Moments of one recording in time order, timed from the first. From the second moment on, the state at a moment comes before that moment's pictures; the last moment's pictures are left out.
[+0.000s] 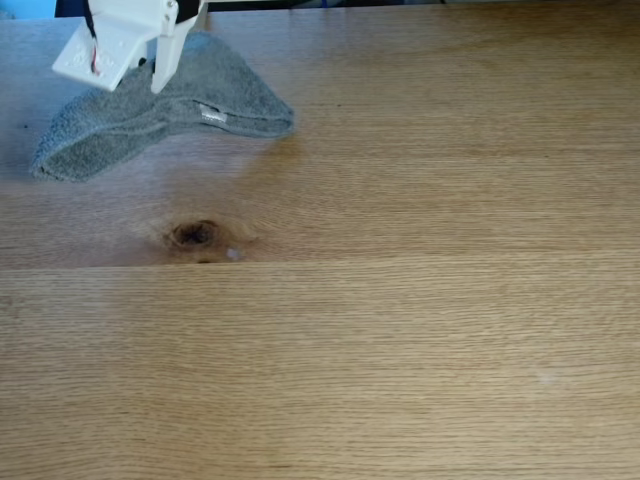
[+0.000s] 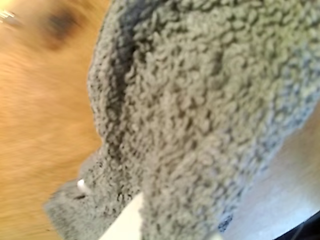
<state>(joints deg) 32.3 90.0 109.2 60.4 -2.6</state>
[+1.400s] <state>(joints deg) 4.3 35.1 86.9 1.7 -2.5</state>
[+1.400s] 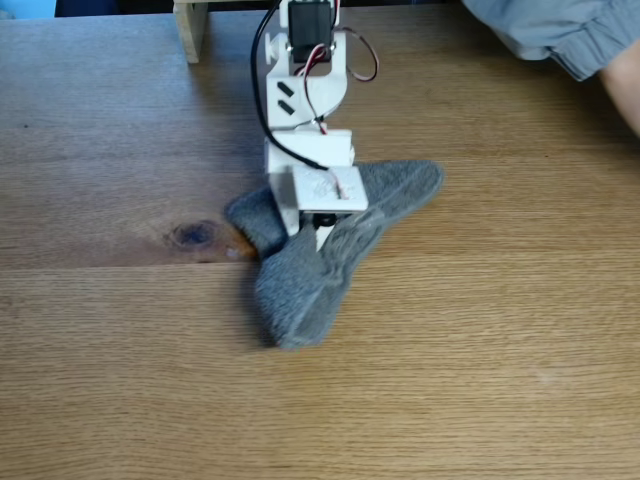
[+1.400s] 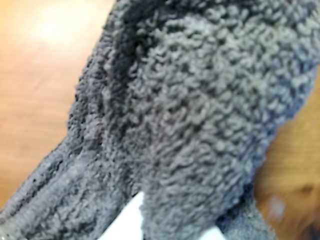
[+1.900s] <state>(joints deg) 23.9 28.4 67.0 22.1 4.5</state>
